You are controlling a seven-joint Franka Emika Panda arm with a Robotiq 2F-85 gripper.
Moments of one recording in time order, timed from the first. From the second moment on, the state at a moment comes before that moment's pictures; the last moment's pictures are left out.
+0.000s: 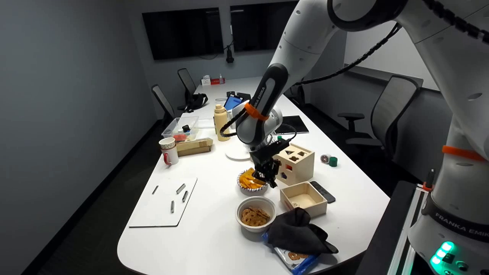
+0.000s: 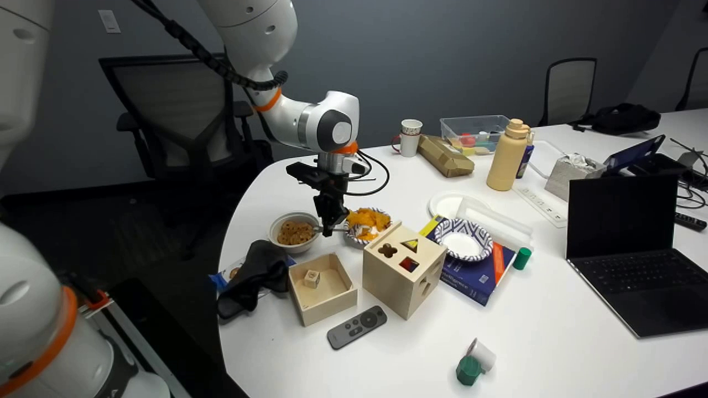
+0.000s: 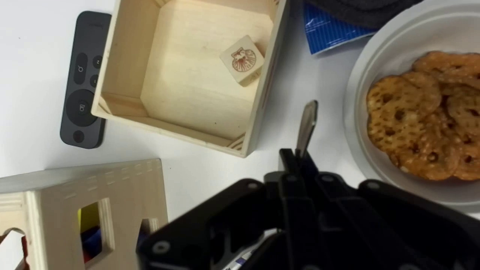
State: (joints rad) arm 0.19 0.57 -0.07 -2.05 -0.04 2.30 0.38
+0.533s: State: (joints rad) arm 0.16 0.55 -0.03 -2.04 -0.03 2.37 0.33
